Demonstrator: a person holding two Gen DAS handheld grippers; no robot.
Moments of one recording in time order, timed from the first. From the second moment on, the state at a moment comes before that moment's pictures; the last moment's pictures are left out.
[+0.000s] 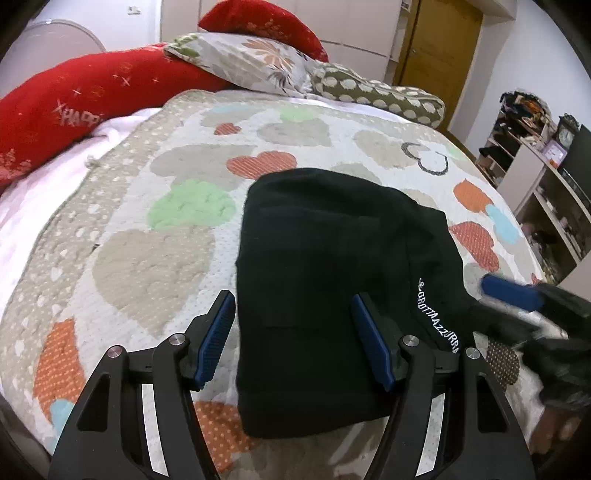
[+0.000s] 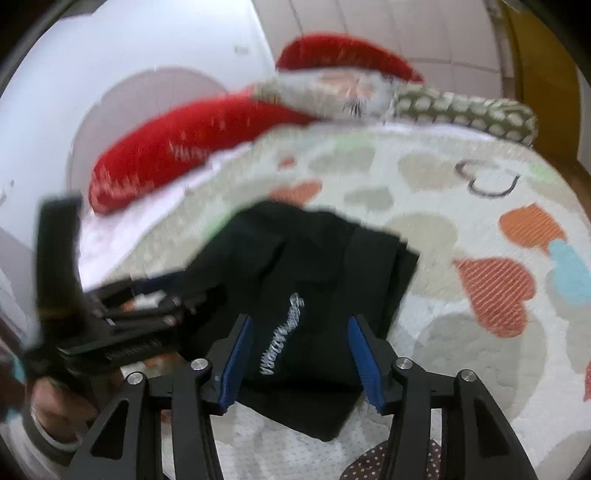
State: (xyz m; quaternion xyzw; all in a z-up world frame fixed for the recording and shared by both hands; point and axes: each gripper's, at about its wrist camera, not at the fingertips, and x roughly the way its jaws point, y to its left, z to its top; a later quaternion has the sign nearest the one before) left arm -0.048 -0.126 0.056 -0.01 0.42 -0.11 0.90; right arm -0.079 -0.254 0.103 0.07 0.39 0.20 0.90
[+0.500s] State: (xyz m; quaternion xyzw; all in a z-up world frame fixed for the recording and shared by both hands) left arm -0.085 -0.128 0.088 0.03 0.36 -0.08 0.93; right arm -0.106 -0.259 0.137 0.10 0.35 0.16 0.92
